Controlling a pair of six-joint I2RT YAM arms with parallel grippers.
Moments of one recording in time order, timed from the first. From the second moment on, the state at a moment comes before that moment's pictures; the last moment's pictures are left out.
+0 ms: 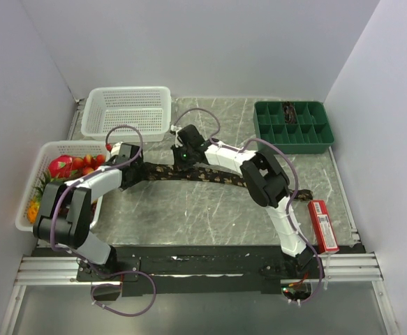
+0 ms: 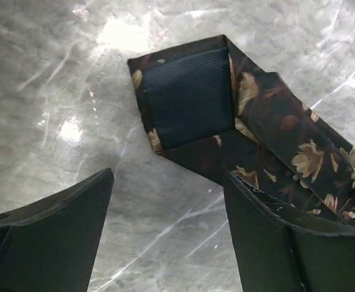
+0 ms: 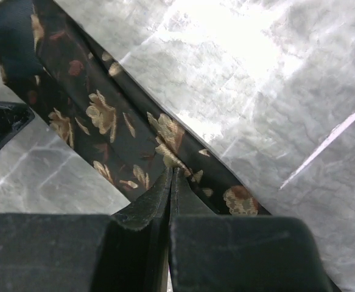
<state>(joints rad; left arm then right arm) -0.23 1.54 0.80 -0.25 -0.27 -0.72 0.72 2.27 1.72 -0.29 -0.23 0.31</state>
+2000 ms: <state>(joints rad) -0.31 1.38 0.78 0.08 -0.17 -0.53 0.70 2.23 1.60 -0.13 -0.39 0.44</state>
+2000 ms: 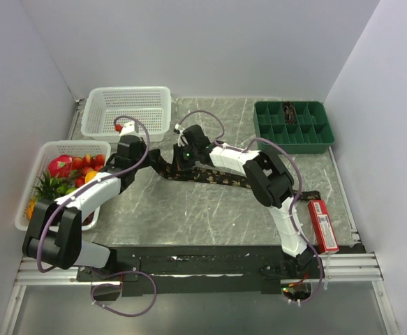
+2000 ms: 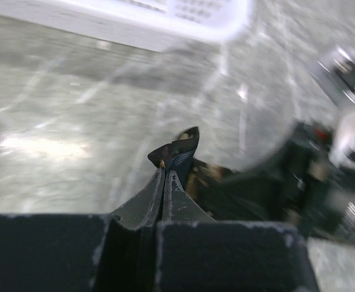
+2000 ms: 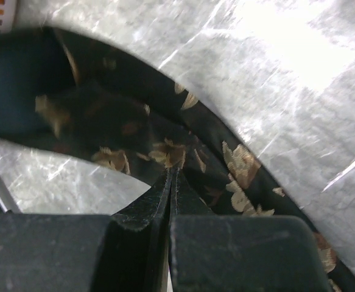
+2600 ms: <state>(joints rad) -0.45 1.49 0.77 0.18 -0.04 -0.52 0.61 1.97 1.47 -0.26 -0.32 0.37</state>
